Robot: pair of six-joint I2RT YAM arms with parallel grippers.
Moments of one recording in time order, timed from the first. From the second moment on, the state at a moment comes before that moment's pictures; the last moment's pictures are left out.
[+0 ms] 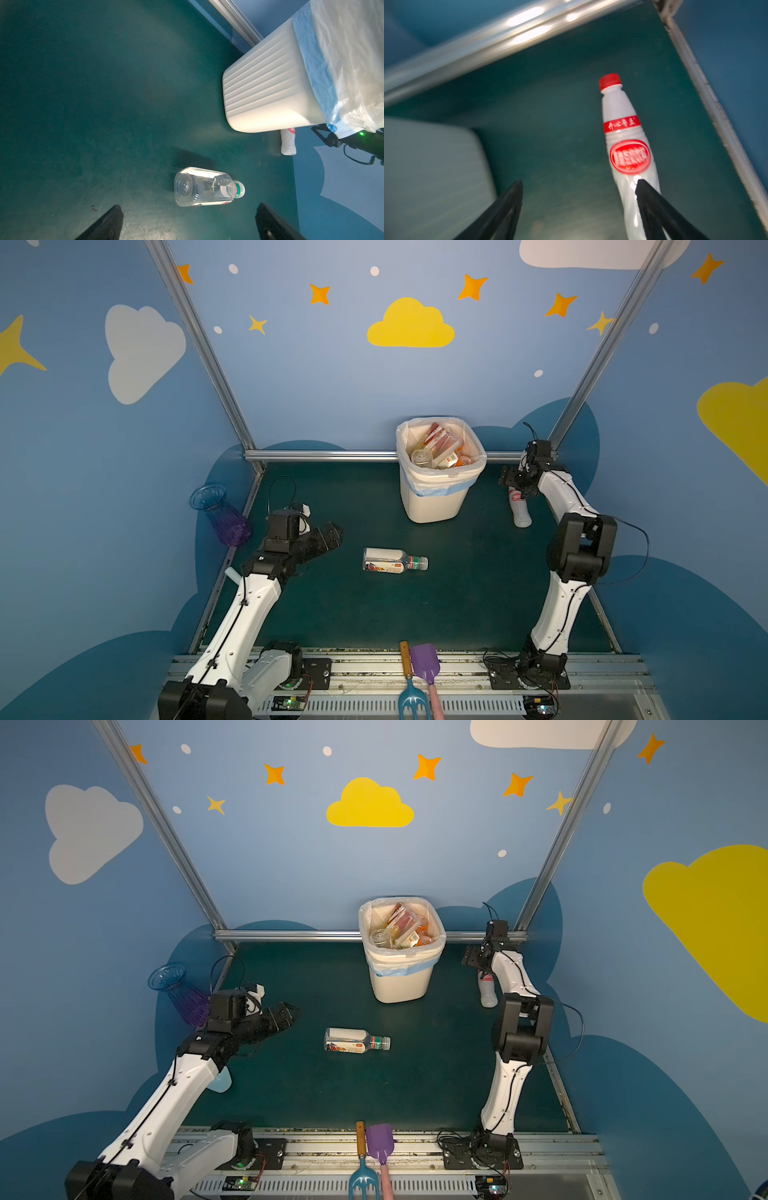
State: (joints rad) left arm -0.08 1.01 0.81 -0.52 0.33 -0.58; right arm -0.08 2.16 1.90 -0.68 0.01 0.20
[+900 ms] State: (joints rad) left arm -0.08 1.21 0.90 -0.49 0.34 -0.56; right arm -0.35 2.53 2.29 -1.00 -0.17 0.09
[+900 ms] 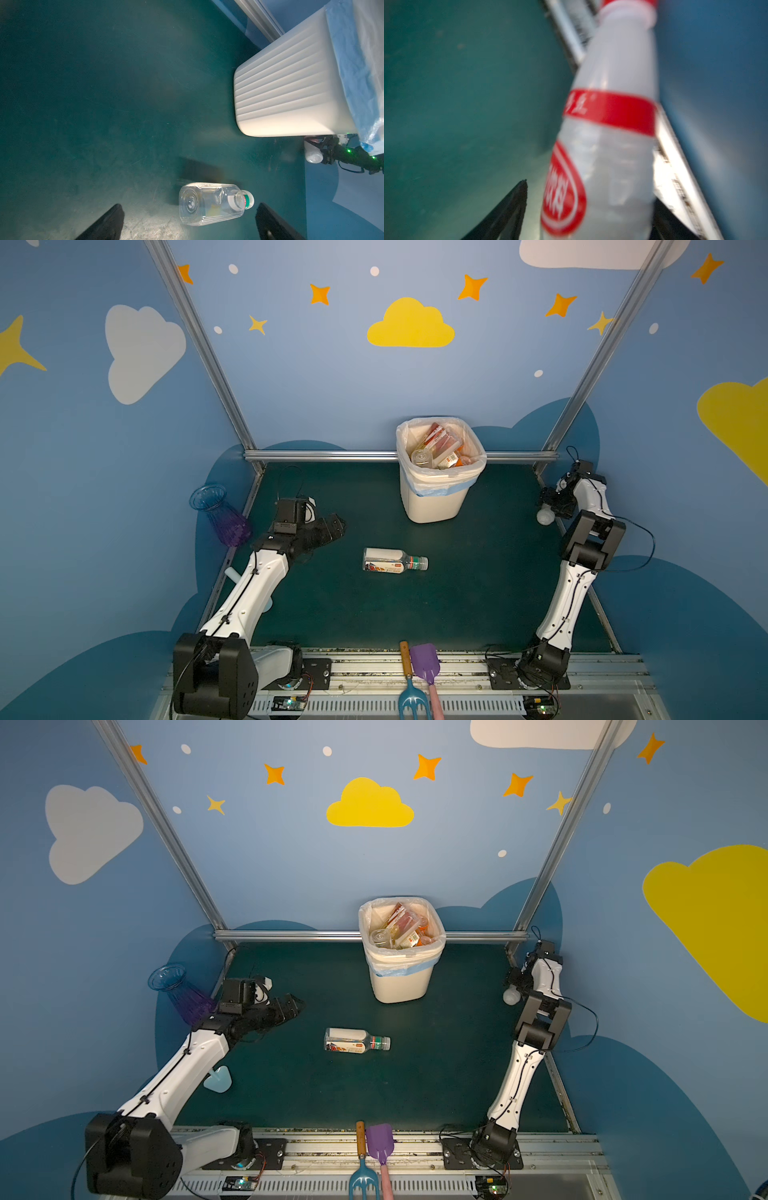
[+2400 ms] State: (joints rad) left arm -0.08 0.98 0.88 -0.60 0.32 -0.53; right arm 0.00 1.54 1.74 -0.75 -0.33 0.24
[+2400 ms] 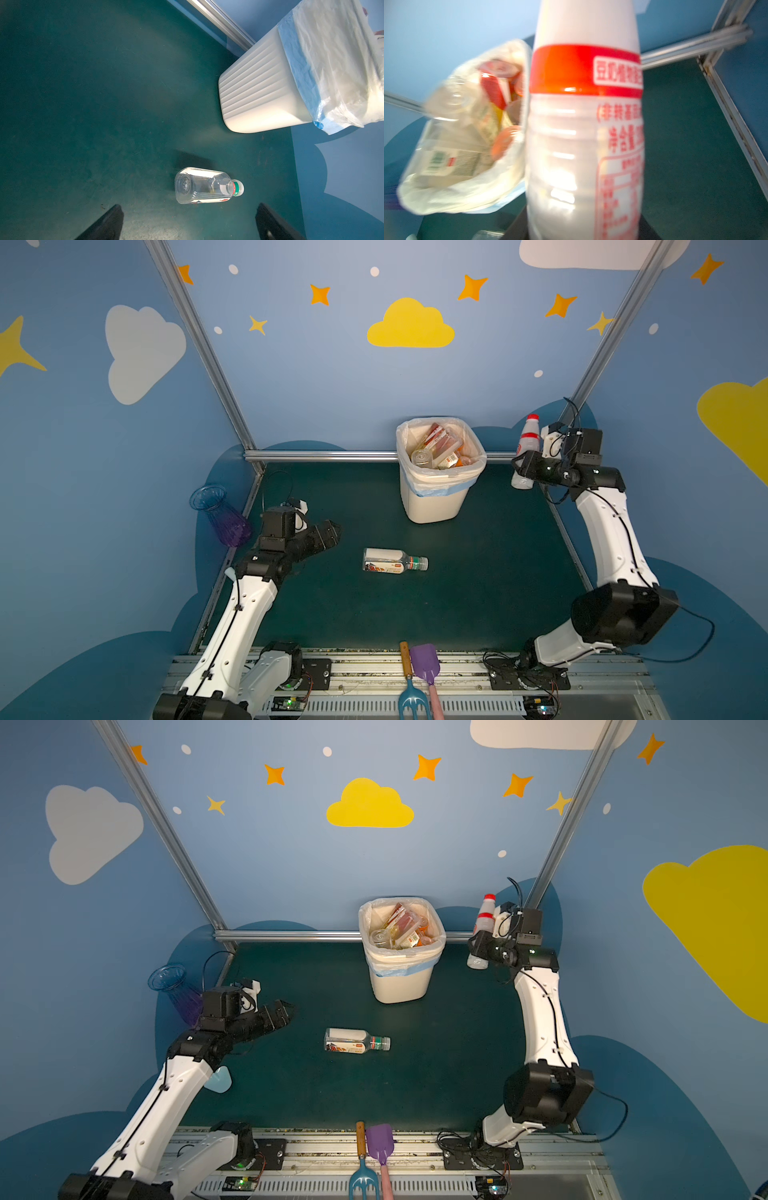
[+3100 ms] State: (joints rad) left arm -0.07 0.97 0.88 -0.60 0.34 -0.52; right arm 0.25 2.11 2.46 -0.95 -0.18 0.20
